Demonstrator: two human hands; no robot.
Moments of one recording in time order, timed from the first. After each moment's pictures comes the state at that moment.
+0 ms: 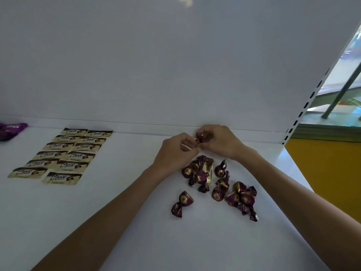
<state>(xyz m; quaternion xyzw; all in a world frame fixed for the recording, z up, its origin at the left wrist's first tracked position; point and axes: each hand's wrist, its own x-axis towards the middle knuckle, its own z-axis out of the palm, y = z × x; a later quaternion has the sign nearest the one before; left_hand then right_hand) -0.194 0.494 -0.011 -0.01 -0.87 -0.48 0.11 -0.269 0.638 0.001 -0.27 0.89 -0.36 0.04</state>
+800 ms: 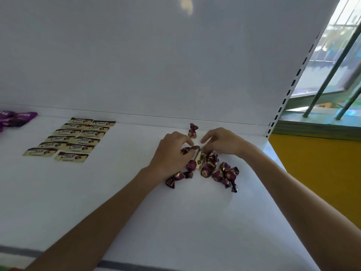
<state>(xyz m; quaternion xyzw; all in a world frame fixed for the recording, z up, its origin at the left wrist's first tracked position) -0.142 0.512 -0.009 -0.06 -0.94 -0.30 0.16 -0.218 0.670 0.020 -0.20 0.92 -0.31 0.16</state>
